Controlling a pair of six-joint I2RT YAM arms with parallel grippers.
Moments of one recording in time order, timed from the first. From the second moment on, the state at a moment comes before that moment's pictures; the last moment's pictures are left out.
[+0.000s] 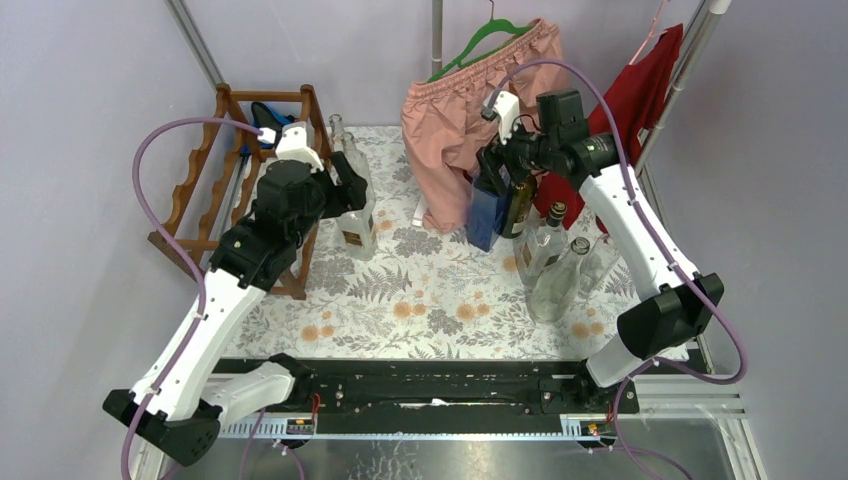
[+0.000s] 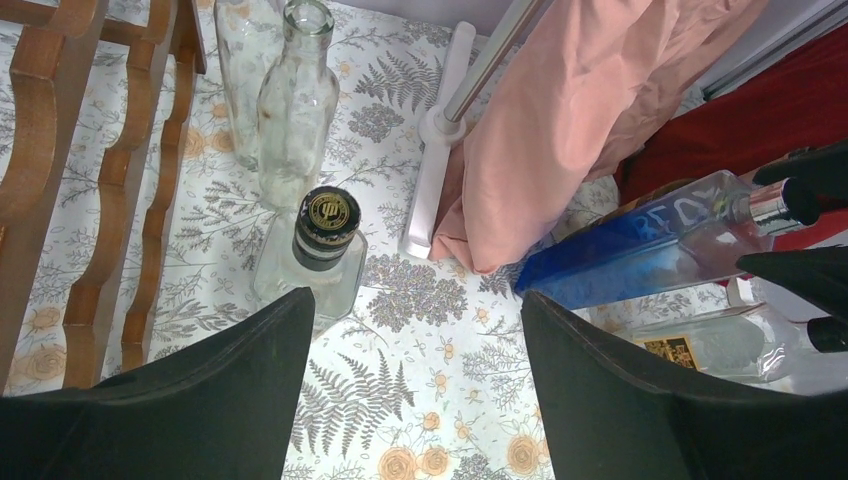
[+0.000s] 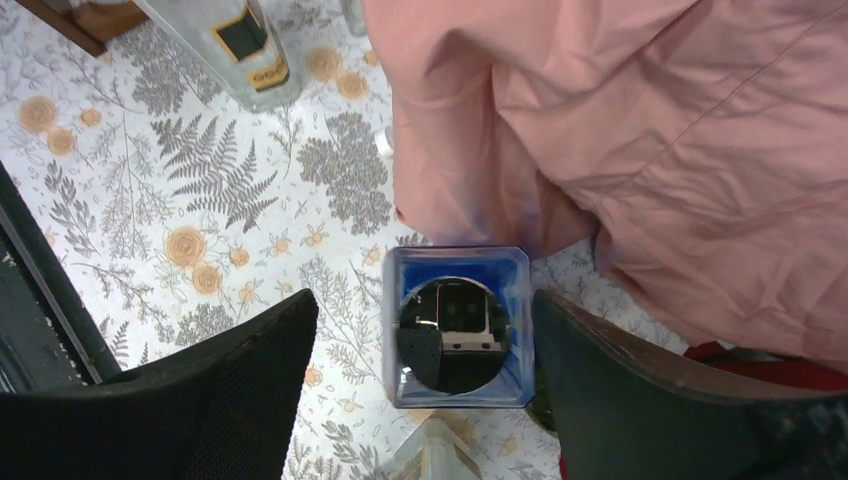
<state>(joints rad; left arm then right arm) -0.47 1.02 1.26 -0.58 -0.25 -0.46 0.36 1.59 1.71 -0.81 -0.49 -0.40</state>
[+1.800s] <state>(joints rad) -0.54 1.49 1.56 -0.81 -0.04 -0.26 0.30 1.60 2.00 -0.86 -0.65 -0.30</state>
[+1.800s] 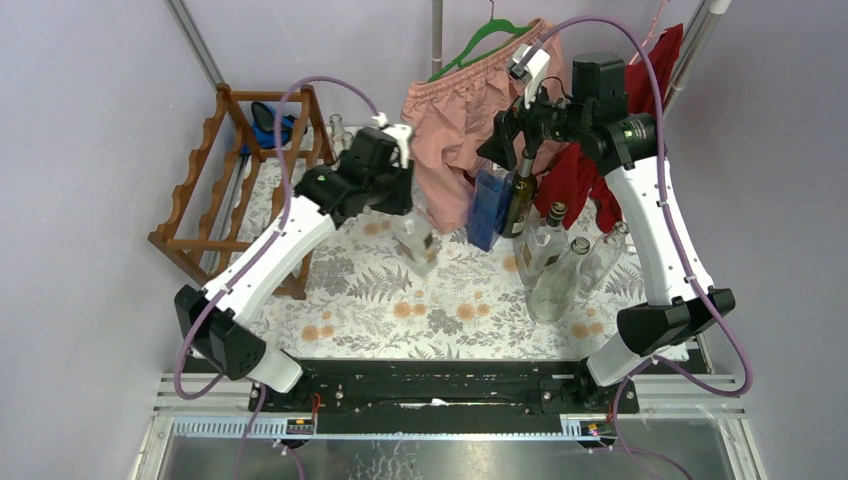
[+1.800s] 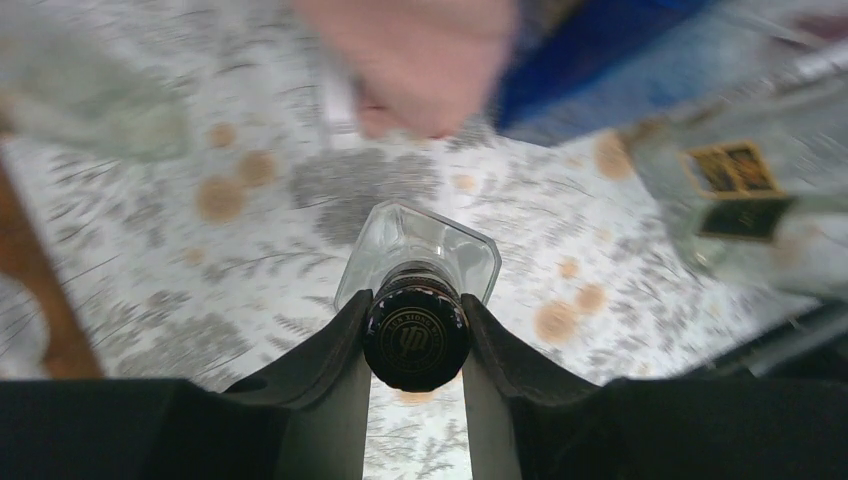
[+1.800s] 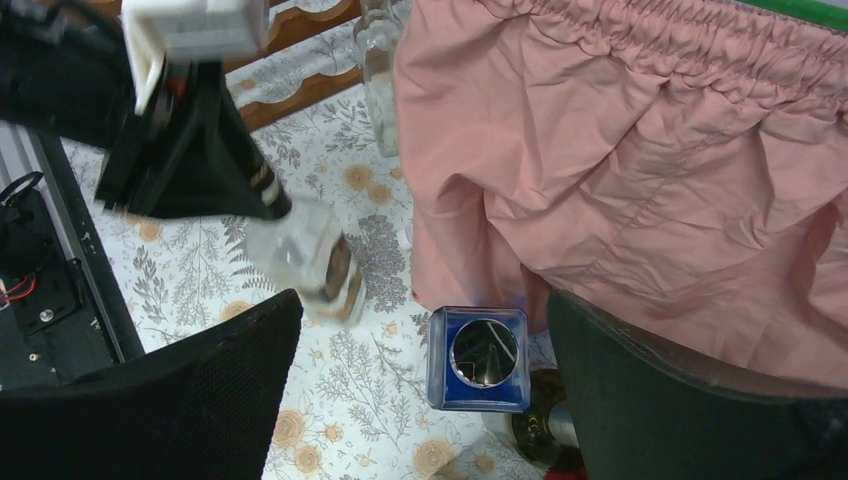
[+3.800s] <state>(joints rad) -0.74 1.44 1.75 -0.60 -0.02 -0.25 0.08 1.58 2.00 -0.77 -0.83 -0.15</state>
